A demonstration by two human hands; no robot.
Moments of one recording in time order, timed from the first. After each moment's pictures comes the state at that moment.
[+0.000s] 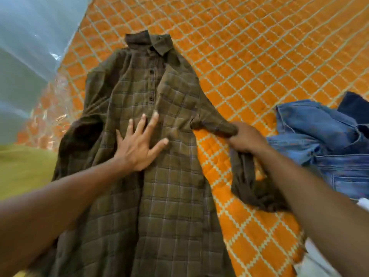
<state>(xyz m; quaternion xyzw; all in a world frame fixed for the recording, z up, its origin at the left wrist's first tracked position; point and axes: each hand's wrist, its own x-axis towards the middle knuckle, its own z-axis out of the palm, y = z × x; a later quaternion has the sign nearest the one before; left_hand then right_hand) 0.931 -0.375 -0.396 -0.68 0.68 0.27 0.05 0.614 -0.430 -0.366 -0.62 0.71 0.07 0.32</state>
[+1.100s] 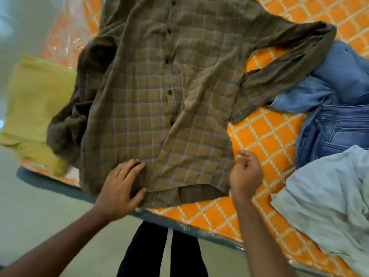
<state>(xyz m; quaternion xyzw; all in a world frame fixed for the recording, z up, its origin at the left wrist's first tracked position) 0.927 -0.061 -0.374 -0.67 0.69 0.29 0.00 0.614 -0.163 -0.381 -0.38 0.86 -0.24 0.25</state>
